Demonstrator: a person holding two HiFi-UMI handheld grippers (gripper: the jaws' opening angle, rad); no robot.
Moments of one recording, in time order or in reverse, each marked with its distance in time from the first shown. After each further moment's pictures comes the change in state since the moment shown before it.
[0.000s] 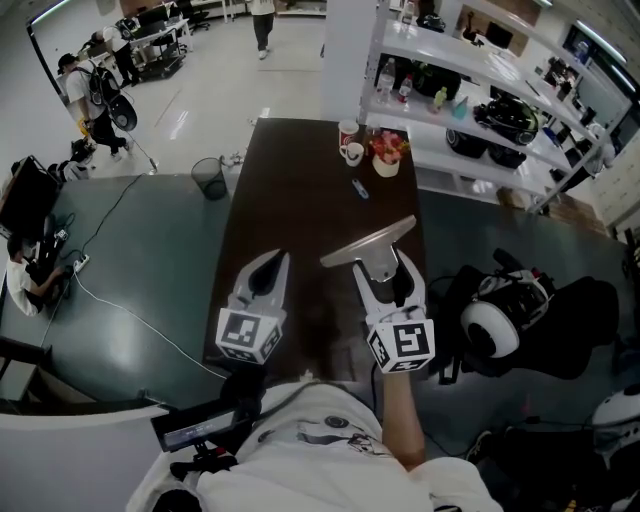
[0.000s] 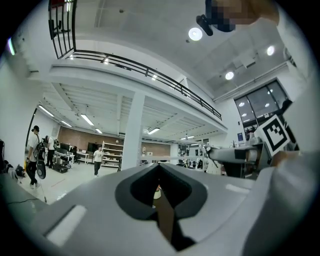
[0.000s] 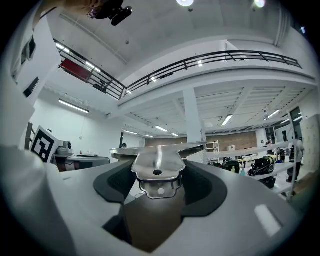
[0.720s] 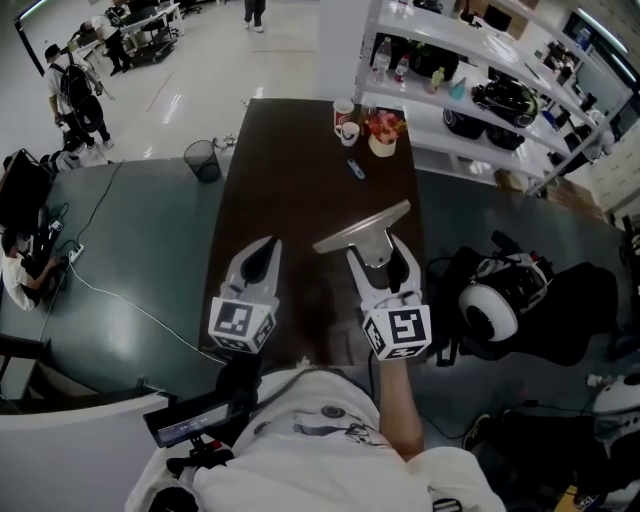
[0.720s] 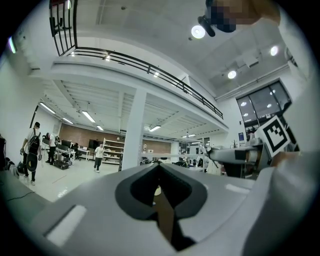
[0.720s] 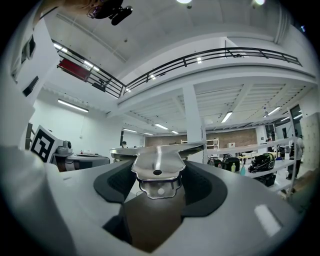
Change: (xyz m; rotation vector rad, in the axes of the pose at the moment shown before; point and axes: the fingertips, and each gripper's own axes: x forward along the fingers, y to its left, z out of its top) left arm -0.003 0.003 -0.011 -0.021 0.028 0.010; right arm 0.001 0.001 -0.012 0.015 0.029 0.002
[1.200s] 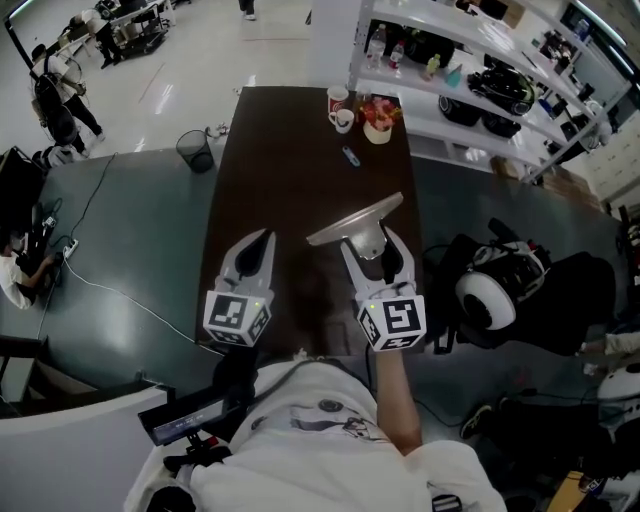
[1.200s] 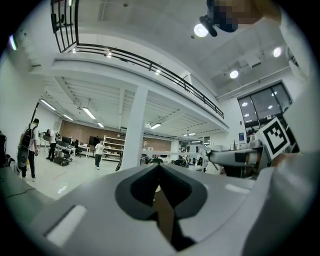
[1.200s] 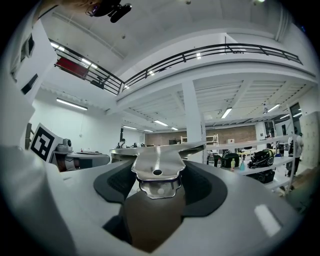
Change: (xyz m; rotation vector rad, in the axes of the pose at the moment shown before) left arm -0.001 0.002 -0.009 -0.015 0.026 0.000; right arm 0.002 0.000 -0.014 0.014 0.038 -0.001
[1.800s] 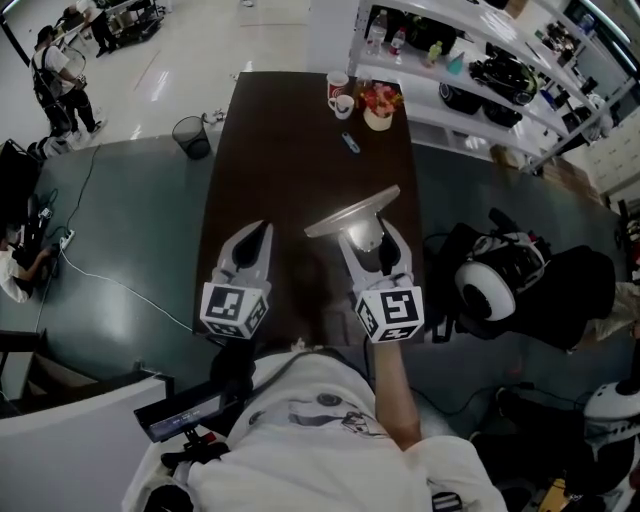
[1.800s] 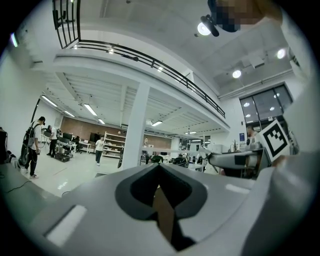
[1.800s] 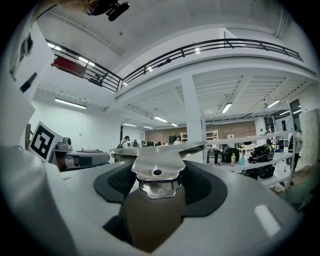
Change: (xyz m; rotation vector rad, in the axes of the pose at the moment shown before) left arm -0.001 0.002 -0.016 -0.025 0.030 0.006; right arm 0.002 0.000 -0.021 0.022 0.047 0.003
